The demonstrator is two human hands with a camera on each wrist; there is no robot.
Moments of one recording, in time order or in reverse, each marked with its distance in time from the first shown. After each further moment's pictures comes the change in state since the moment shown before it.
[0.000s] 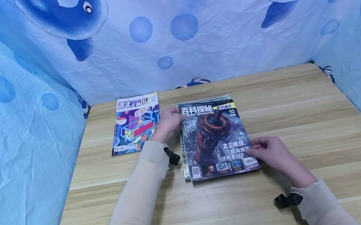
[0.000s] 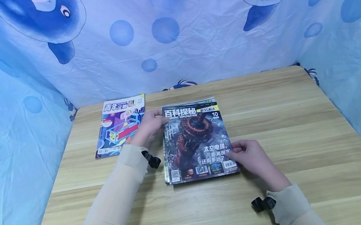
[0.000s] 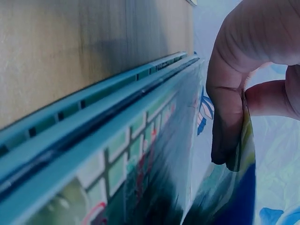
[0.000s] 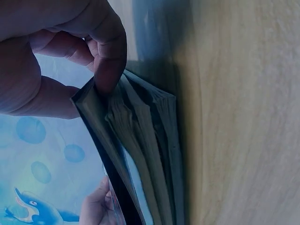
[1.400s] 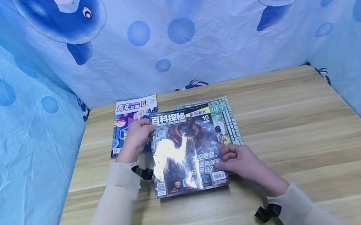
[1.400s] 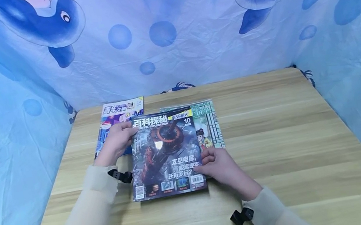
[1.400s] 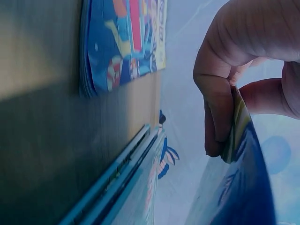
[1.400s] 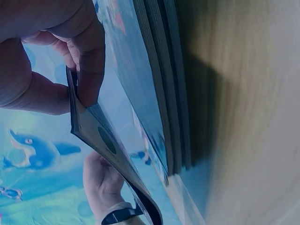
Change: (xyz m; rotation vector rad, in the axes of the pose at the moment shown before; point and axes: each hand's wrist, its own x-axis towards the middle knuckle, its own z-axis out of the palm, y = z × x) left_hand -0.048 -0.021 -0.083 0.019 0.073 0.034; right_hand -0.016 -0.046 0.058 0.294 -0.156 -0.054
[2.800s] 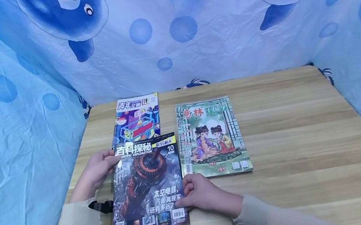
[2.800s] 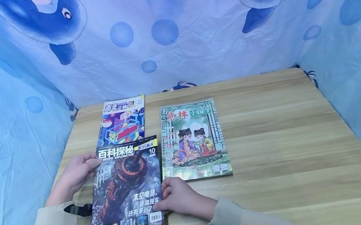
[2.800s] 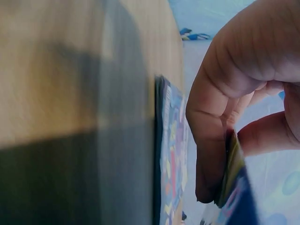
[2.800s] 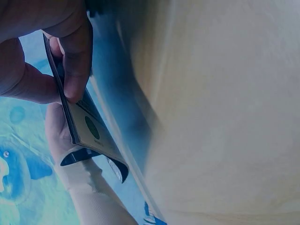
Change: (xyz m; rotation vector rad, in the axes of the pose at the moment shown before) left_hand -0.060 -0.089 -0.109 -0.025 -0.091 -0.037; right_hand -0.012 0.002 0.120 0.114 -0.325 -0.018
